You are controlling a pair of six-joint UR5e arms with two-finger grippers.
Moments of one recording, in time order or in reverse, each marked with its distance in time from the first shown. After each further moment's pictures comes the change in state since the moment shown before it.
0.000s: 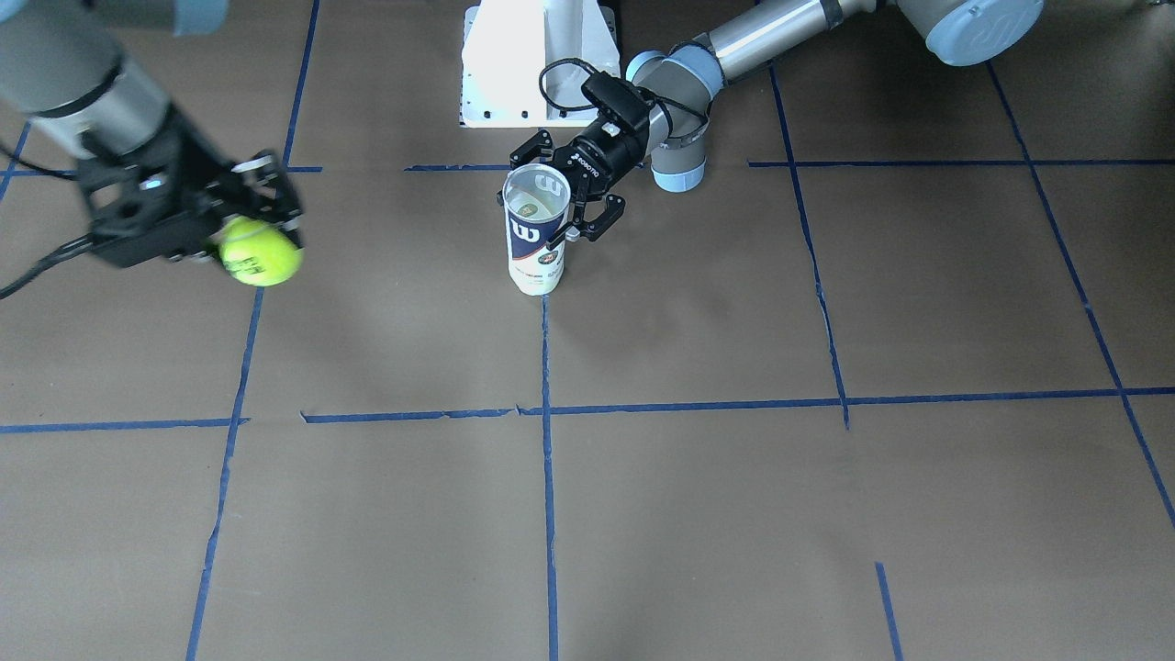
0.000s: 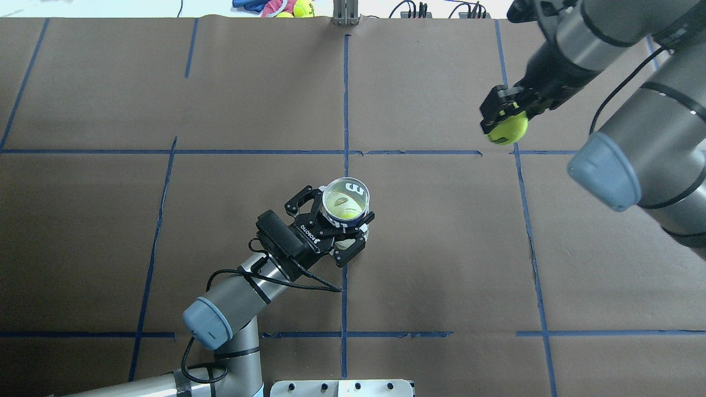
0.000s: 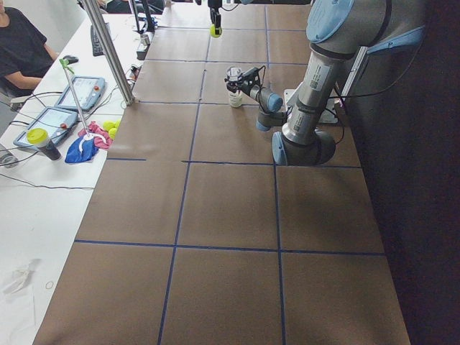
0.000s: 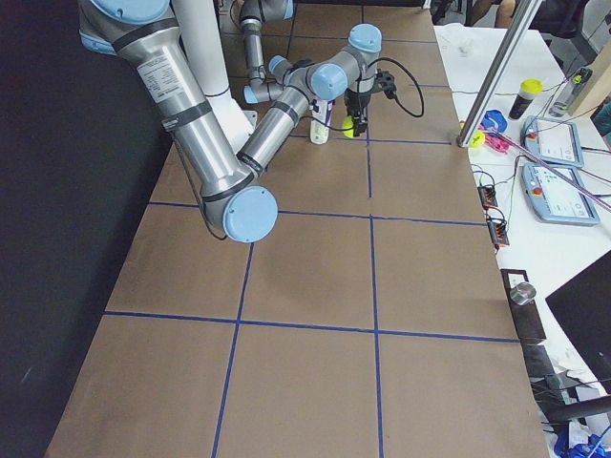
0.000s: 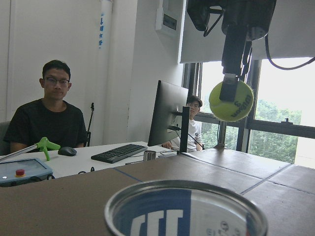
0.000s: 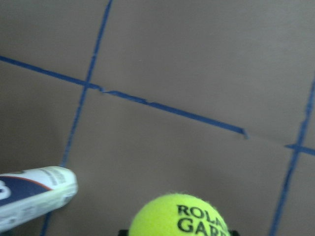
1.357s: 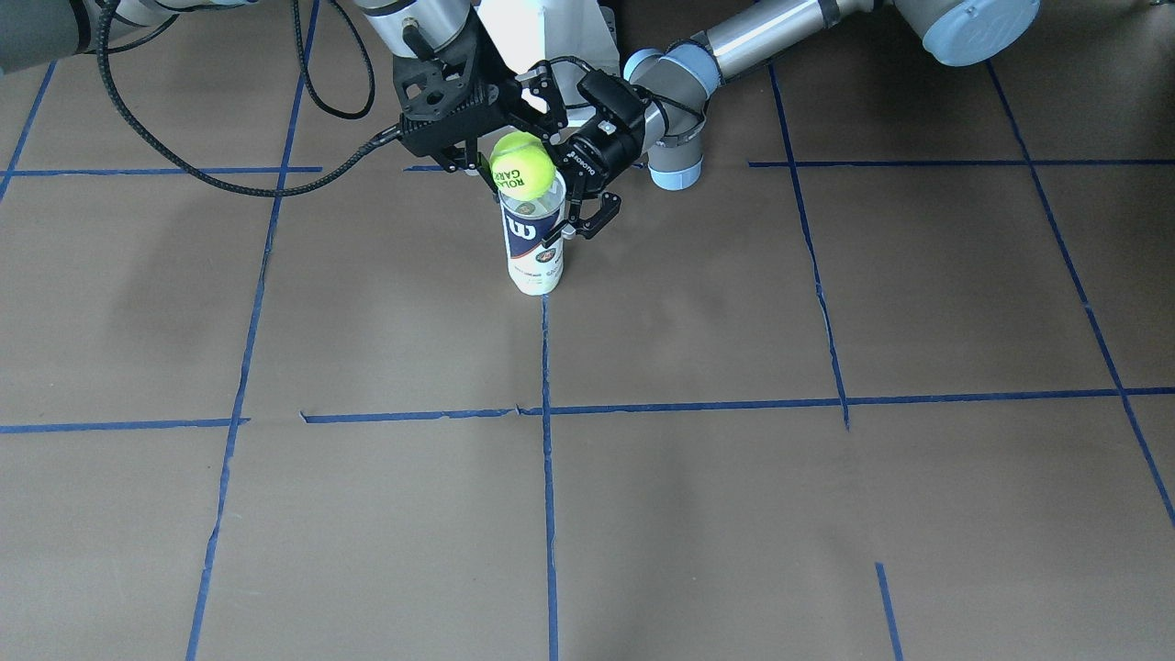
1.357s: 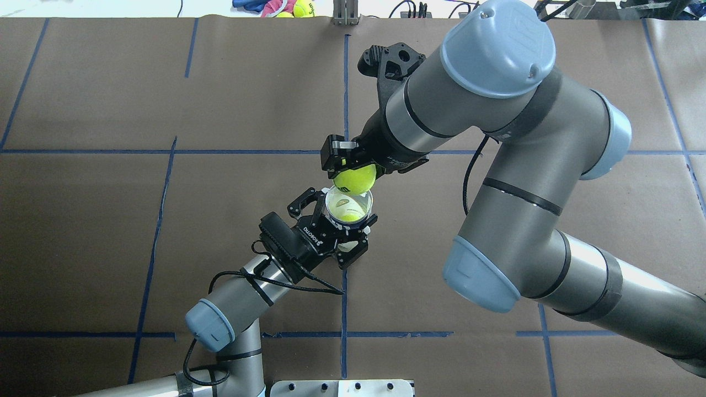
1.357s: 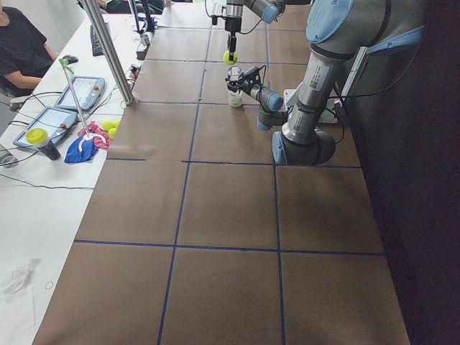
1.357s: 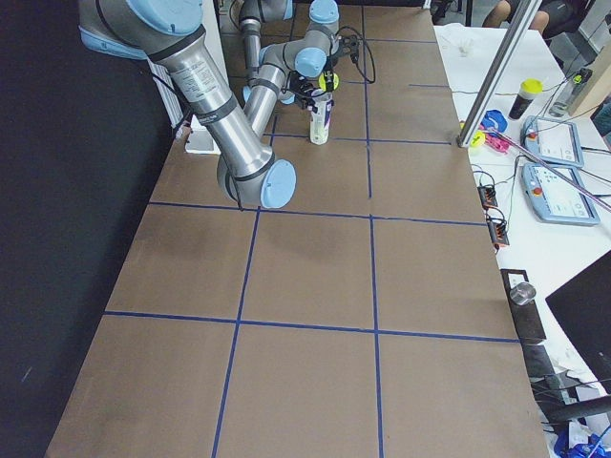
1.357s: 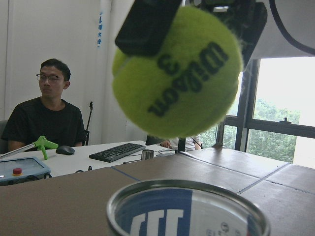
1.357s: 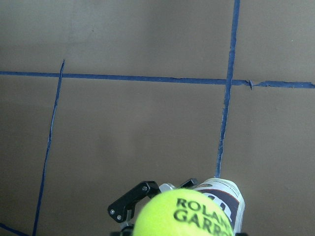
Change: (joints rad) left arm 0.006 -0.005 0.000 0.004 0.000 0.000; right arm -0.271 0.177 -0.046 0.198 -0.225 0.458
